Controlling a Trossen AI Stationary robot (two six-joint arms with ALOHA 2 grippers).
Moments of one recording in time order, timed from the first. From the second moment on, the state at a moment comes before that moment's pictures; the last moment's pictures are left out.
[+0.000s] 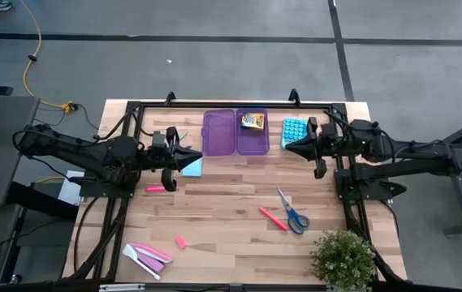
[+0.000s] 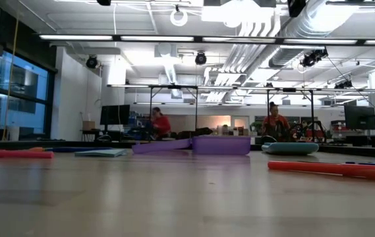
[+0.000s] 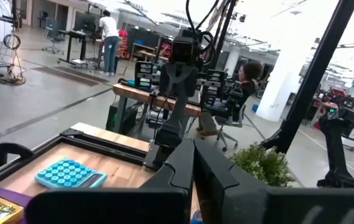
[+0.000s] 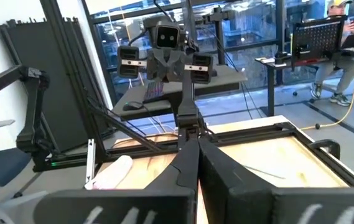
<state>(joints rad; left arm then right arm) -0.09 0.92 0.72 0.28 -0.30 -0.23 -0.08 0.71 0.69 0.04 -0.11 0.15</state>
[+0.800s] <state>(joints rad) -0.08 0.92 0.72 0.28 -0.33 -0.23 0.30 1.09 0.83 -0.99 -0.26 0.96</state>
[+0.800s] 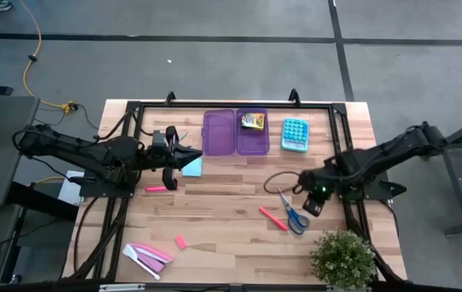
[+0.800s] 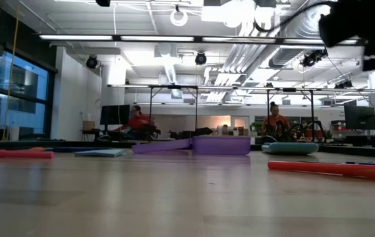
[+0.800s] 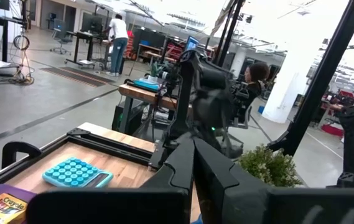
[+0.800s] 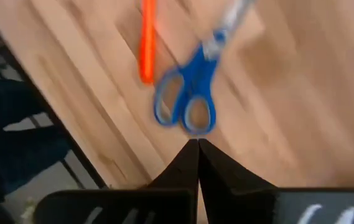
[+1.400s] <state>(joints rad) -0.08 0.92 0.72 0.27 -0.33 -0.23 0.46 1.09 0.59 -0.69 -0.20 1.36</state>
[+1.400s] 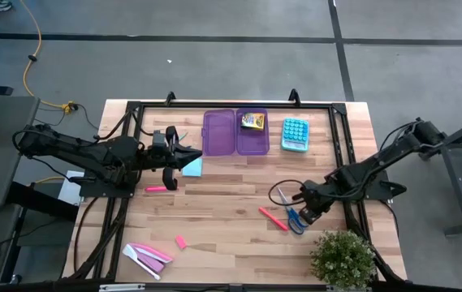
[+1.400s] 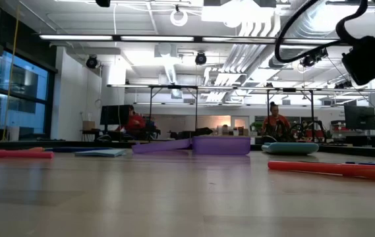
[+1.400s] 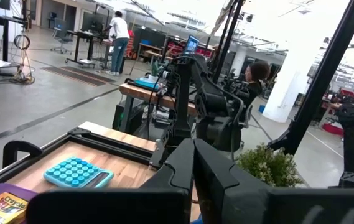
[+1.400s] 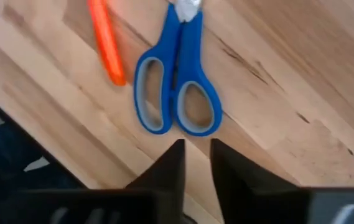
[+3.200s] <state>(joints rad) -0.08 0.92 0.72 0.25 -0.36 -0.23 0.49 1.36 0.62 -0.59 -0.17 1.40</state>
